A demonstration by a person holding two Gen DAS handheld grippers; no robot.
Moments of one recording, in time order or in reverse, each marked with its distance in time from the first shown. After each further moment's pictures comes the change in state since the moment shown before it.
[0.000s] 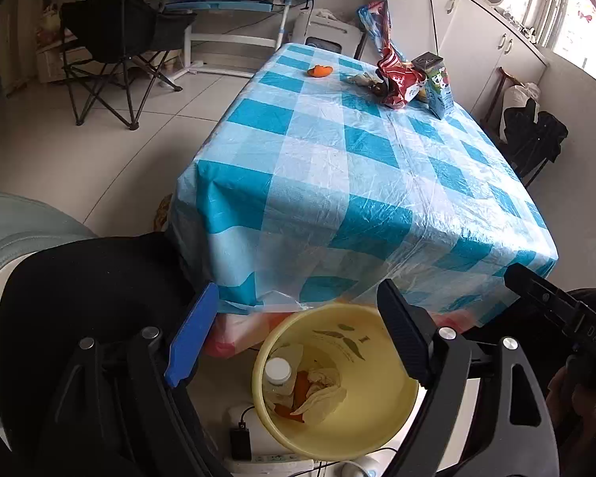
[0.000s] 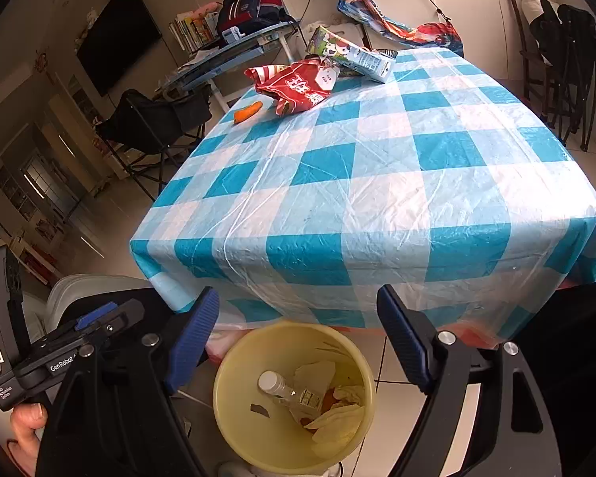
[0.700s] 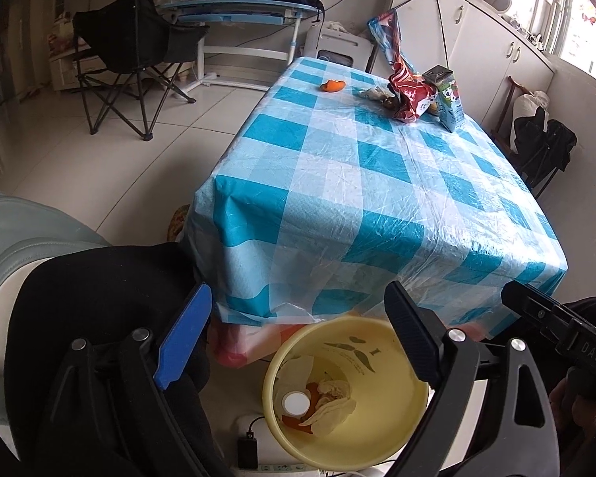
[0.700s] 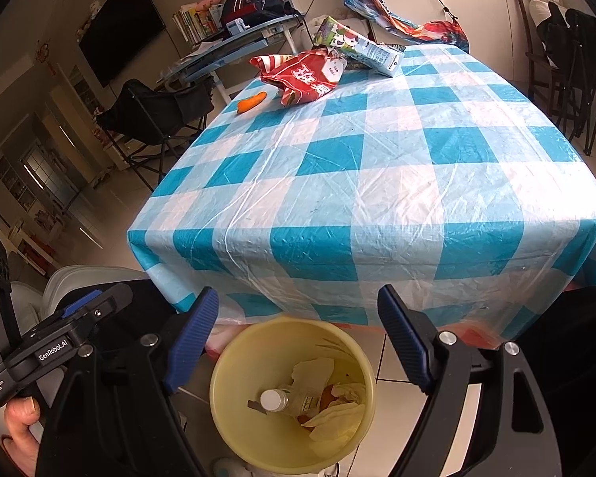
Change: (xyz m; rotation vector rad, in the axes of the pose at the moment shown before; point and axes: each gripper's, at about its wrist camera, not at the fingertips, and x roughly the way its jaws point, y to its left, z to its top) left arm -0.002 -0.001 0.001 -0.006 -0.046 0.045; right arm 0.008 0.006 -0.001 -0.021 0.018 -0.004
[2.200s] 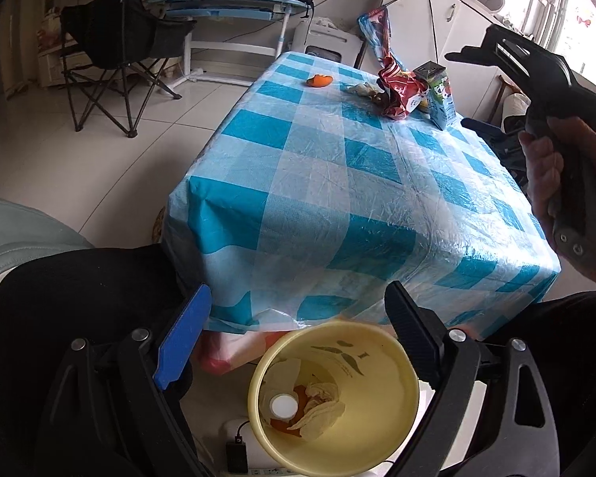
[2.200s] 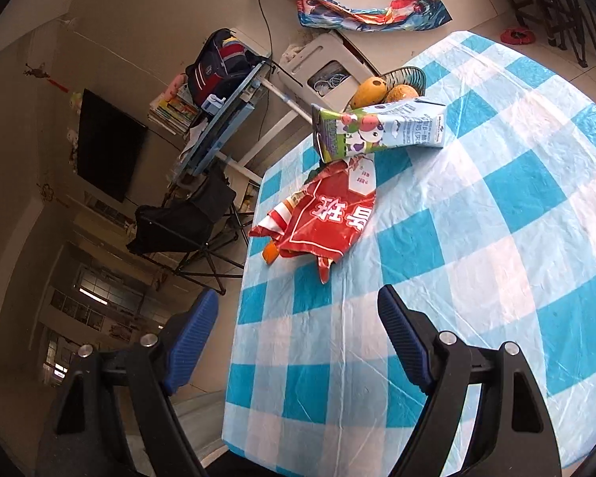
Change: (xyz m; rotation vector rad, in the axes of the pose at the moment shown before) left arm 0.019 -0.002 0.007 -0.003 0.024 -0.064; right arm 0.090 -0.021 0.194 0.458 -0.100 0.242
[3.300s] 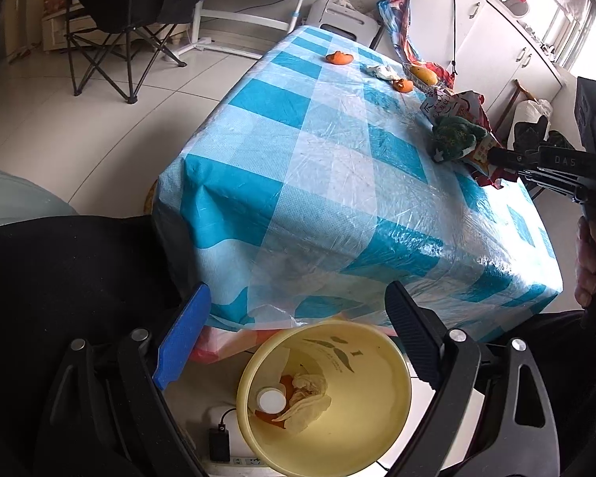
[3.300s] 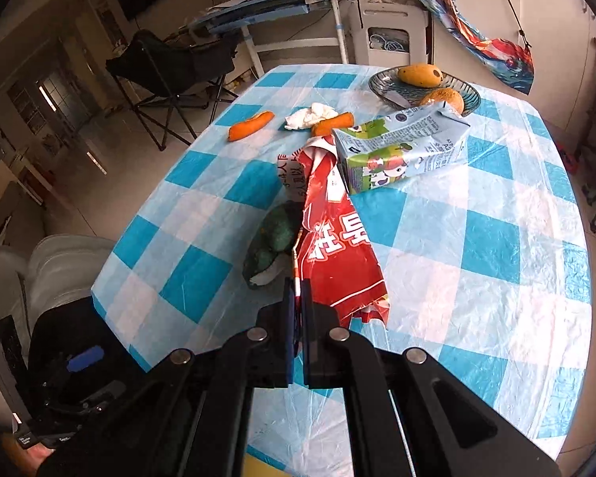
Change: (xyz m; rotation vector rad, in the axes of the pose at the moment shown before) left arm 0.027 0.011 0.011 -0.075 0.085 -0.014; right arm -0.026 -0.013 -0.041 -0.617 0.309 -0.249
